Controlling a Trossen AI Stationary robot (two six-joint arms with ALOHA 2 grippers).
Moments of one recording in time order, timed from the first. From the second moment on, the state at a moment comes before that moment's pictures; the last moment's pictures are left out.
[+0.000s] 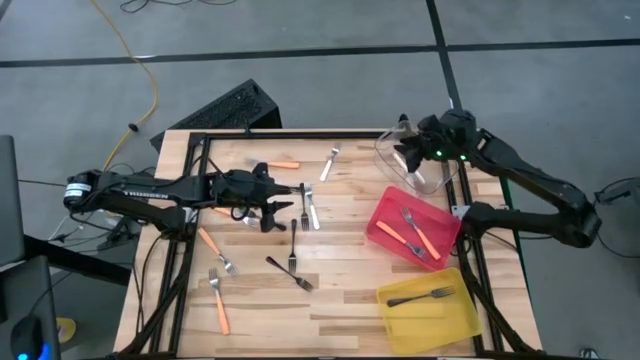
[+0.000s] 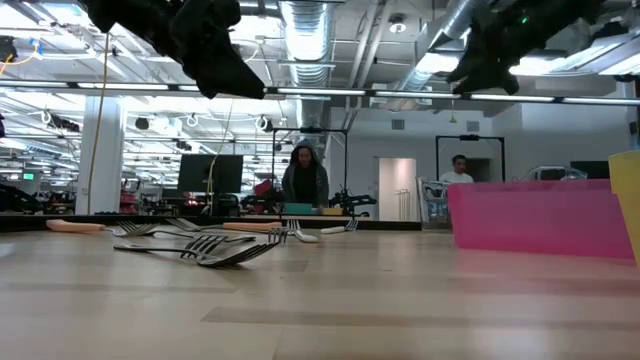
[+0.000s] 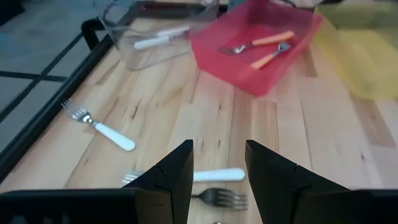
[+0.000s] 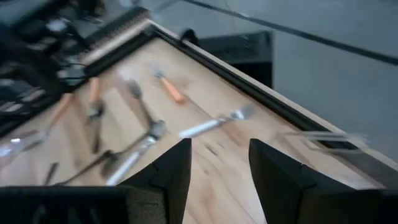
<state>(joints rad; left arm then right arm) 0.09 1.11 0.71 -0.12 -0.11 -0.03 -0.68 0.87 0.87 -0.49 -0.16 0.21</state>
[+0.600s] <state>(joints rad) 0.02 1.11 0.57 -0.20 0.05 -0.07 -0.40 0.82 0.87 -0.50 -0.16 0.21</state>
